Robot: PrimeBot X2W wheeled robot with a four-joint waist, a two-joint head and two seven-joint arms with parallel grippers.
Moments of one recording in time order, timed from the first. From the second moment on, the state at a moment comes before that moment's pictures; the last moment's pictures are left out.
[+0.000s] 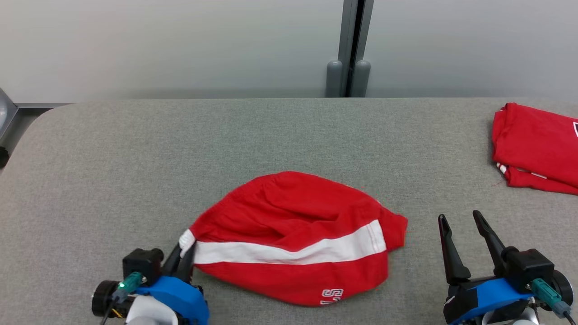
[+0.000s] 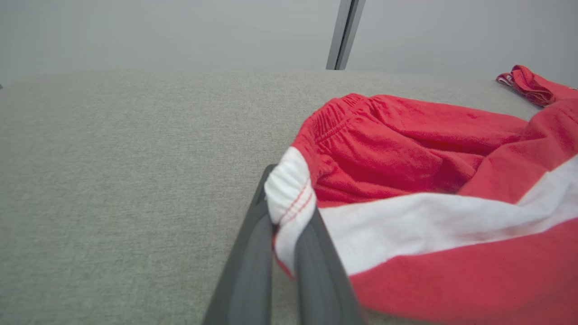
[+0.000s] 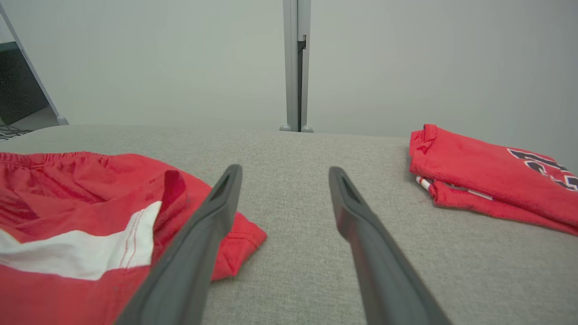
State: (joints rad) left arm -0.18 0.19 -0.35 0.51 -0.38 -0.07 -0.17; right arm -0.04 -0.05 -0.04 0.18 0.06 0.13 -0.19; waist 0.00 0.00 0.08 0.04
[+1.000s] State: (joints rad) left arm -0.09 0.14 -0.04 0.23 -0.22 -0.05 -0.26; right arm -0.08 -0.05 -0.02 0.26 0.08 0.13 -0.21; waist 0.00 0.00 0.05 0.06
